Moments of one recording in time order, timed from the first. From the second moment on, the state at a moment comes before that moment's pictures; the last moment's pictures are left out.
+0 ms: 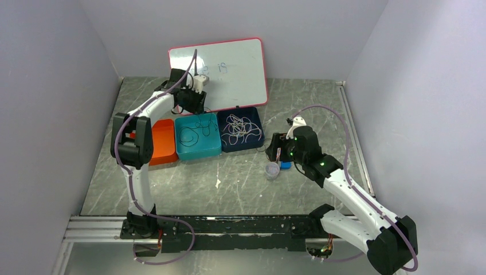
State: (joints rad) left arm -0.22 2.04 1.60 -0.44 0.31 0.25; right arm 0.50 0.94 0.66 -0.32 -0.01 0.35
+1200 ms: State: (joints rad) left arm -0.21 2.05 1.60 -0.43 0.42 0.22; right arm 0.50 0.93 0.64 -0.32 -0.01 0.35
